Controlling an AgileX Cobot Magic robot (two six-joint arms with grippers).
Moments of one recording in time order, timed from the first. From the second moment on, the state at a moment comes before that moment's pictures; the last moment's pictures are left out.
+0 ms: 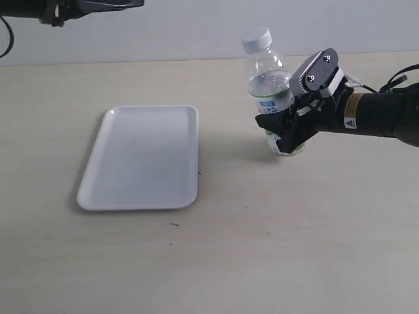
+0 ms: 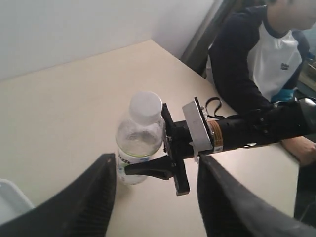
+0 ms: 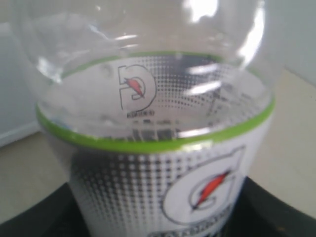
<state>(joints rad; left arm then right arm) -0.20 1.51 -1.11 1.72 -0.89 -1.85 -0.03 2.00 -0.86 -1.02 -0.77 0.34</state>
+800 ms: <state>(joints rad) -0.26 1.73 -1.41 1.76 -0.71 -1.75 -0.03 2.03 -0.86 -1.09 -0.83 0.17</state>
